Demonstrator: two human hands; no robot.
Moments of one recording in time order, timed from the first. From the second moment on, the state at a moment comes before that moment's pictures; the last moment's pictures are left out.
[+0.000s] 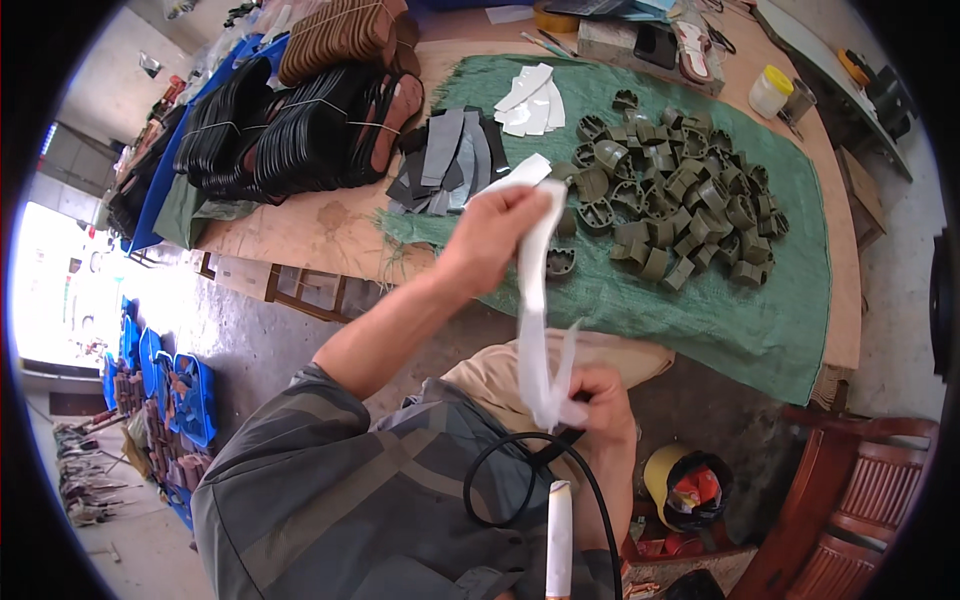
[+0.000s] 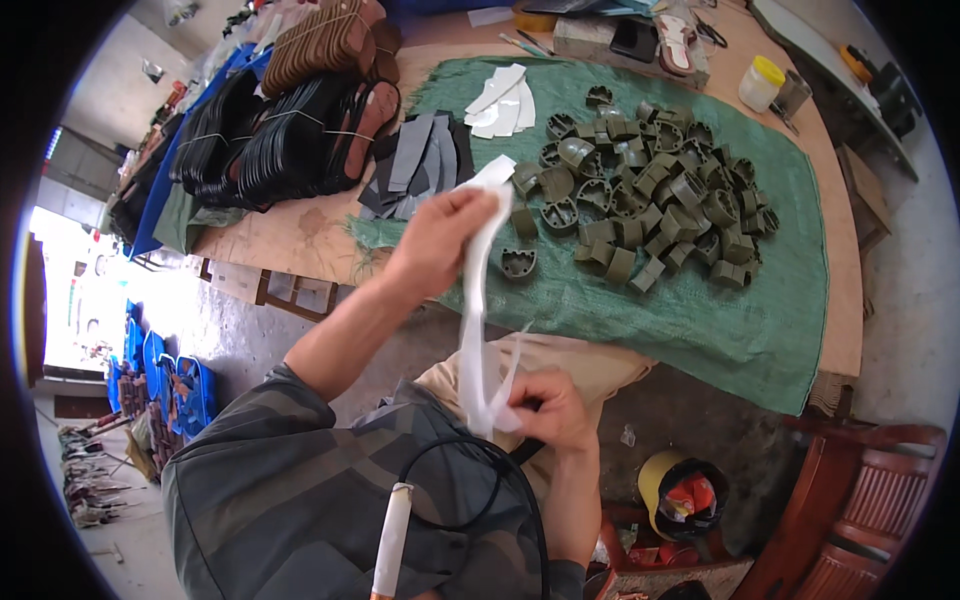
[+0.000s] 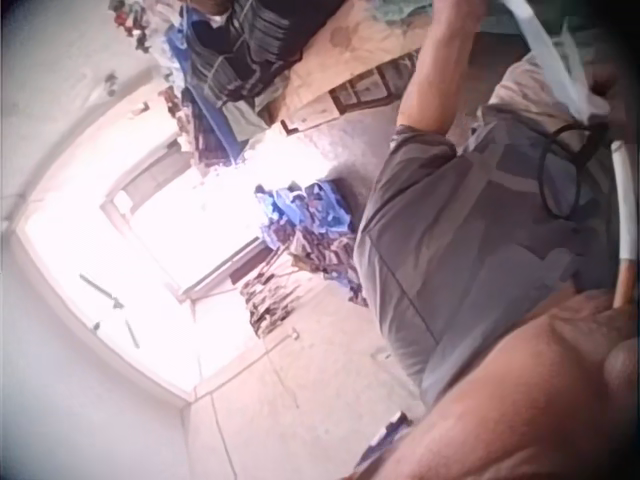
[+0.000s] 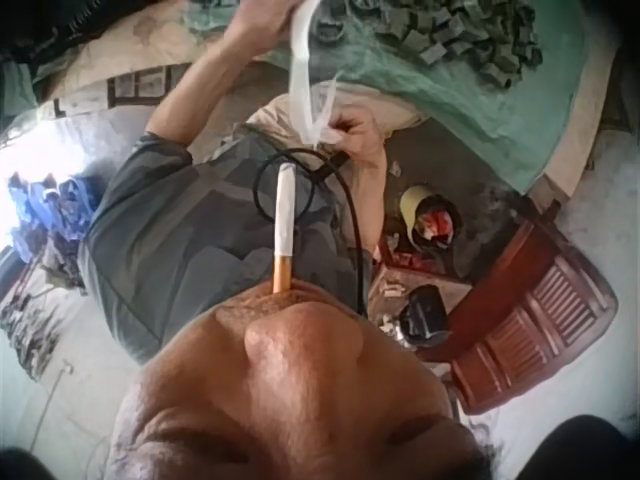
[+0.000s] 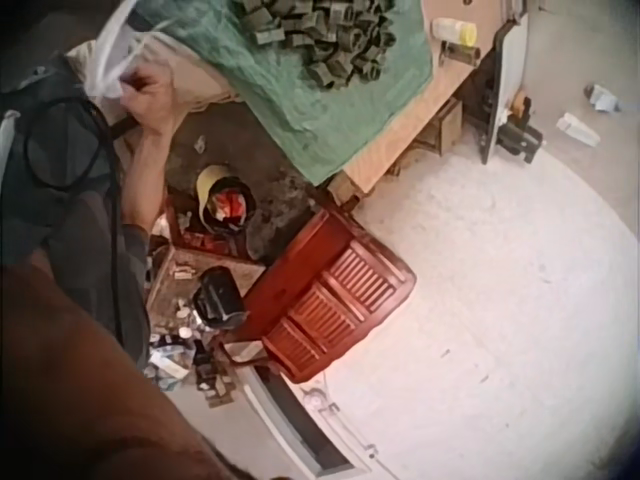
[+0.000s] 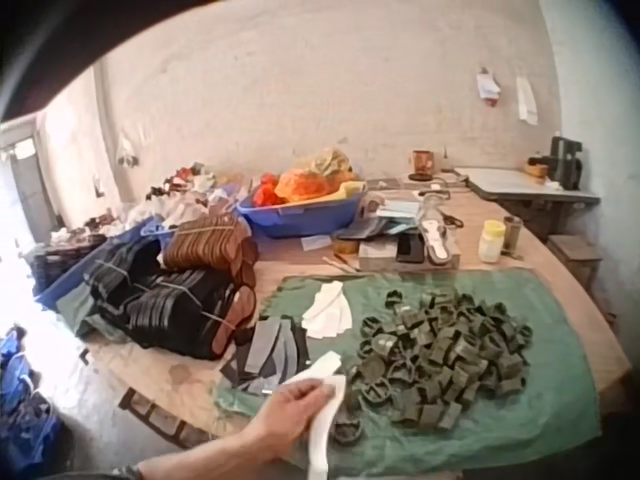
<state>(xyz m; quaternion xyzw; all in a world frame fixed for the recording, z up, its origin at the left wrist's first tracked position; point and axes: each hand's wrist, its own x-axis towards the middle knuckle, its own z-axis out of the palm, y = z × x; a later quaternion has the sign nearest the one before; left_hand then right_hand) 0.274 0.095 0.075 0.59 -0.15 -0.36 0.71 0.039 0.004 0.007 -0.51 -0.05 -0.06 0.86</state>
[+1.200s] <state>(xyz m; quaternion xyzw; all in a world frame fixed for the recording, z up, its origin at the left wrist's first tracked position) 0.501 0.005 0.067 0.79 -0.29 0.03 0.55 0.044 0.004 0.013 -0.39 0.19 -0.19 0.88</state>
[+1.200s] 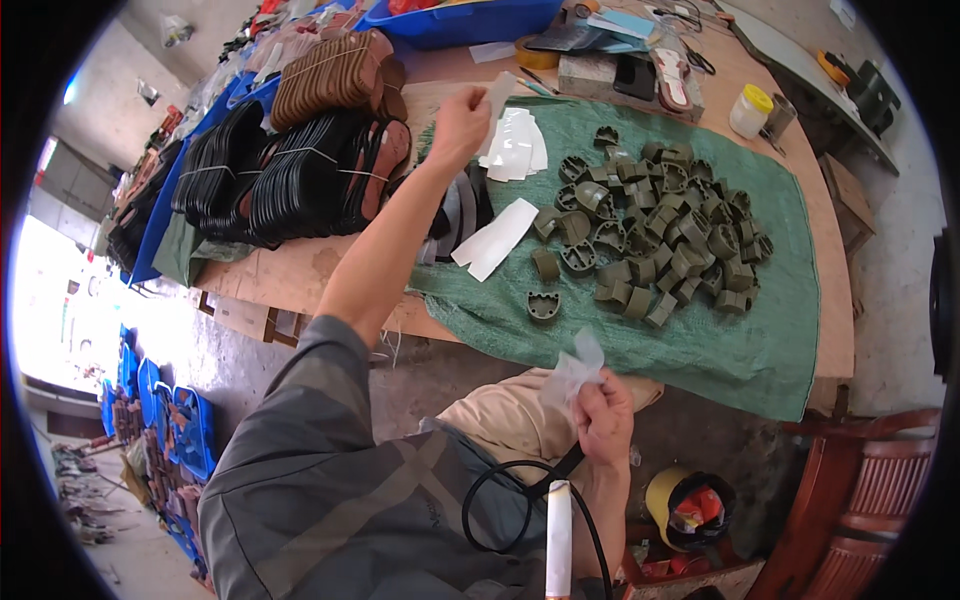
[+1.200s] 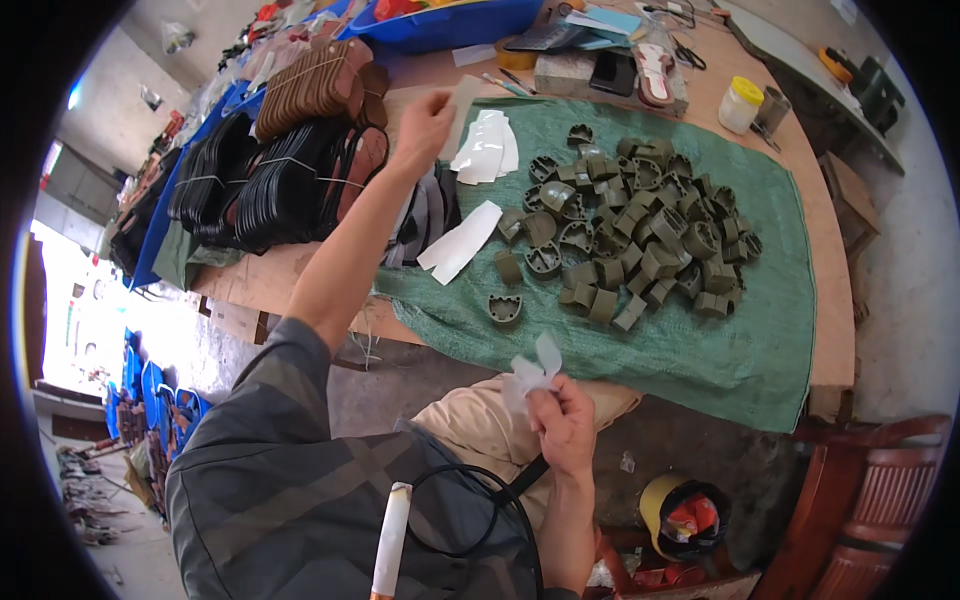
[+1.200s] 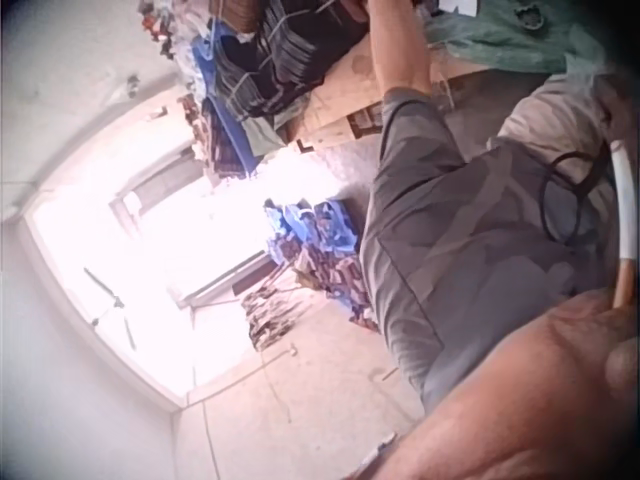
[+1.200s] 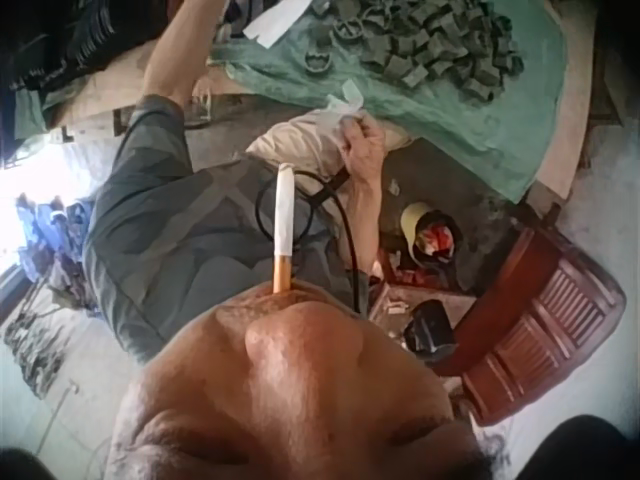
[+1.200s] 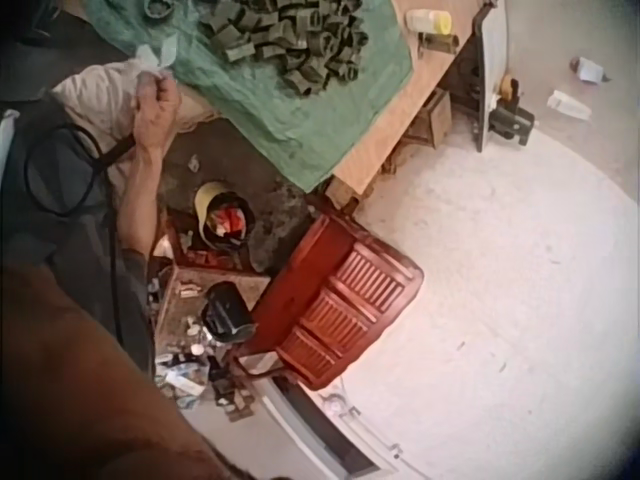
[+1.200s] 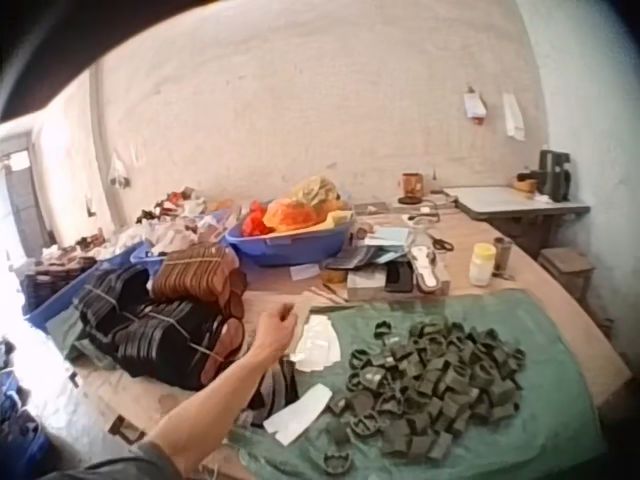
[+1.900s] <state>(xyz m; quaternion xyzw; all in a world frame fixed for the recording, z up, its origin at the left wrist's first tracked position) 0.243 0.083 0.099 0.57 -0.28 -0.45 0.63 0.079 -0.009 0.060 -0.50 0.26 -0.32 0.76</state>
